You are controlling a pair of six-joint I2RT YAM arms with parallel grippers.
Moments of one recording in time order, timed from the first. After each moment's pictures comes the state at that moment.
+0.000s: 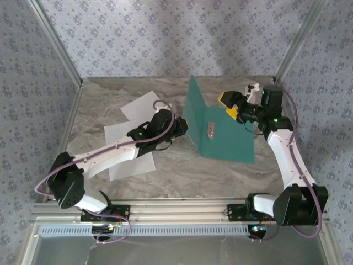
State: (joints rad) left arm -0.89 1.45 1.06 -0.12 -0.10 -1.00; right arm 0.01 1.22 1.09 -0.38 -0.80 0.77
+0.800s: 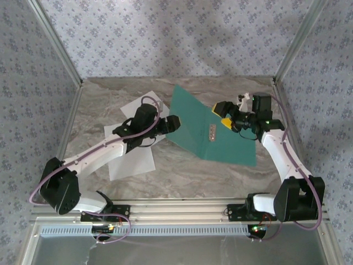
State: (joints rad) left arm -0.68 1.39 1.01 -0.18 0.14 -0.79; right arm 0.06 1.26 1.00 -0.40 -0.77 0.70
